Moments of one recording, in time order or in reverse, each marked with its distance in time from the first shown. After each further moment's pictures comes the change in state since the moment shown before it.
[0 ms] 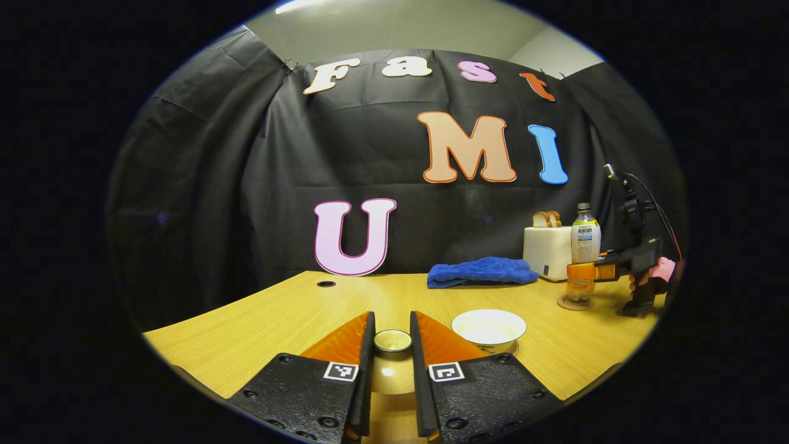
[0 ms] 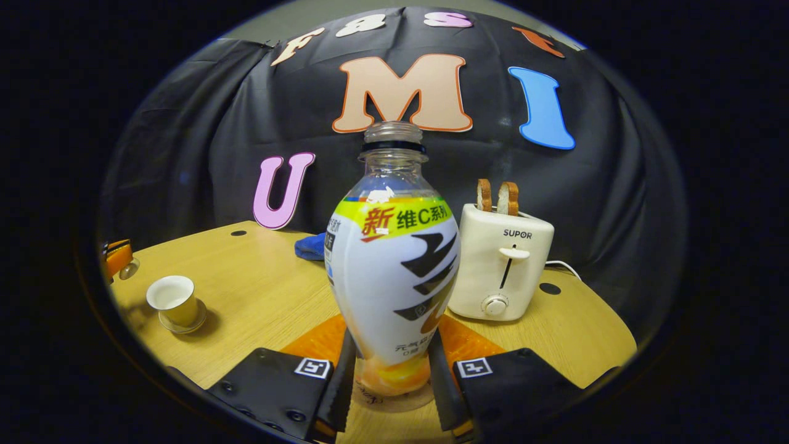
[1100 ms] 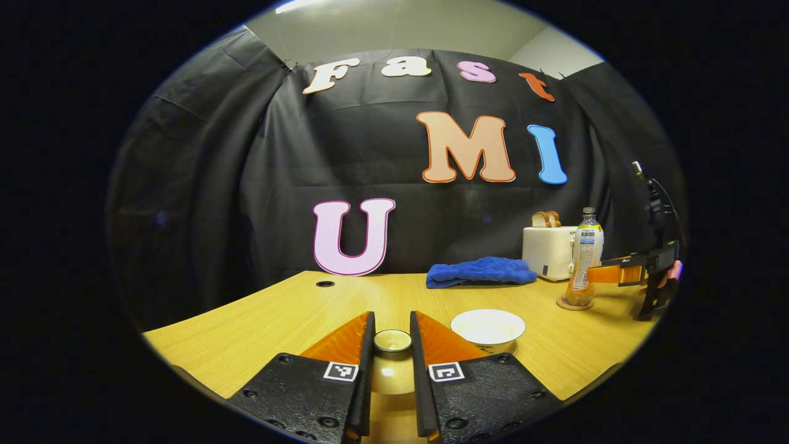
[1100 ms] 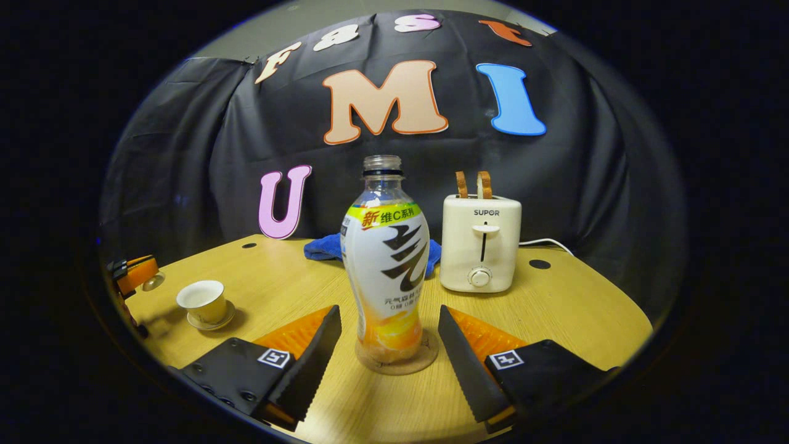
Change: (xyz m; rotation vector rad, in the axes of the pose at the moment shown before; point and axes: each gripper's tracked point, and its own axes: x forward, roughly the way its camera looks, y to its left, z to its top) left arm 0.001 -0.002 -0.001 -0.001 0.000 -0.006; right arm -0.073 -0.016 -0.010 0.100 -0.033 -0.015
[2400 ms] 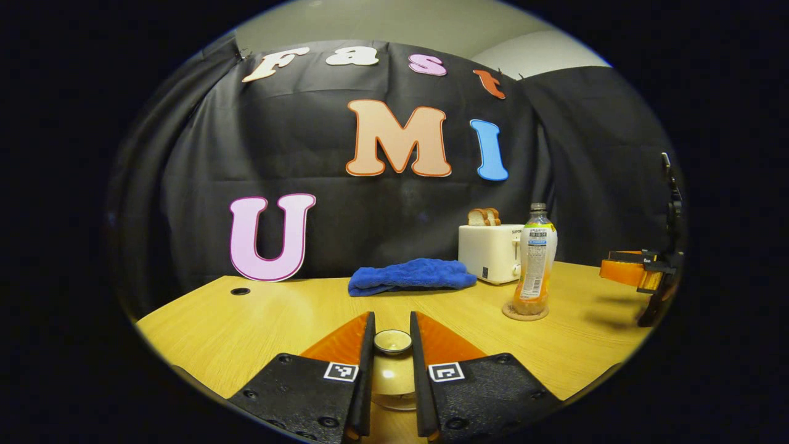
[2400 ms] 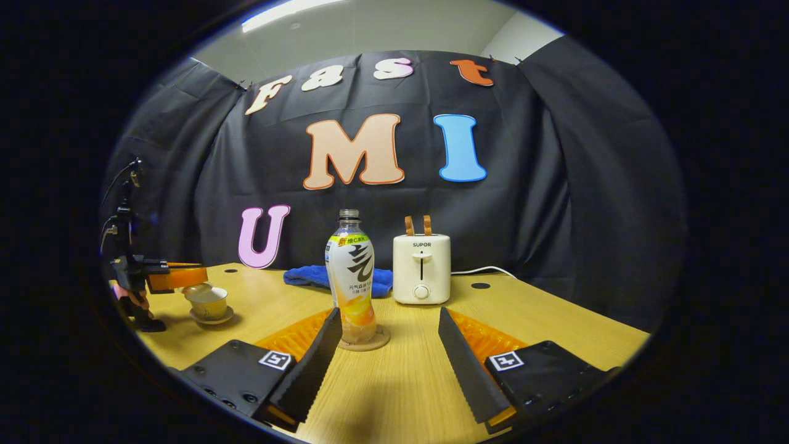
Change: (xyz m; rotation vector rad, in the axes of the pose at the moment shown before) left arm 0.060 -0.106 -0.004 0.012 0.022 -0.338; right arm -0.097 -0.041 0.013 0.004 -0.222 -0.152
